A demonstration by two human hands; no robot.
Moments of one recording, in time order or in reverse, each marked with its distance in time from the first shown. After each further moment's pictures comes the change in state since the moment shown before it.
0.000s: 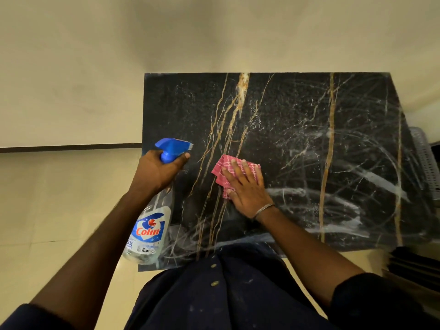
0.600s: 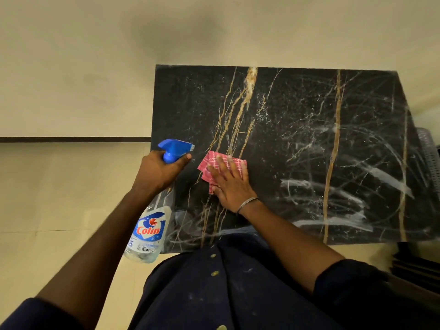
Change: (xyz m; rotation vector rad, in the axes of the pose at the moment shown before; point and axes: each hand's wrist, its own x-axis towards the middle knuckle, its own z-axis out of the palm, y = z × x) left_hand -0.031 -0.024 -0.001 0.039 0.040 -0.030; right_hand 0.008 -0.058 0.006 -0.016 -0.064 -0.079
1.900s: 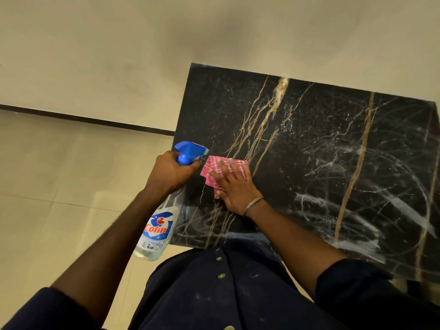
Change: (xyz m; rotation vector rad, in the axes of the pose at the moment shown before) left_hand -0.029 0.000 -0.008 -0.029 0.082 -0.119; right_hand 0.019 -0.010 -0.003 -0.134 -0.015 -0.239
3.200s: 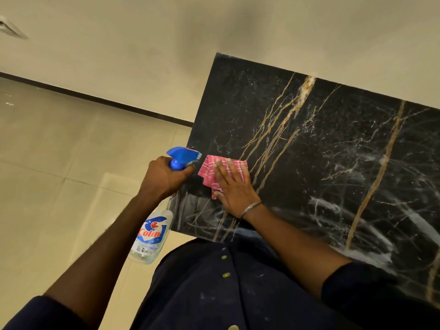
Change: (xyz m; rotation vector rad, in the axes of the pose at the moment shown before) left_hand -0.022 -0.051 -0.020 0.010 0.093 -0.114; right_hand 0.010 -0.041 0.009 0.018 -0.024 -0.054
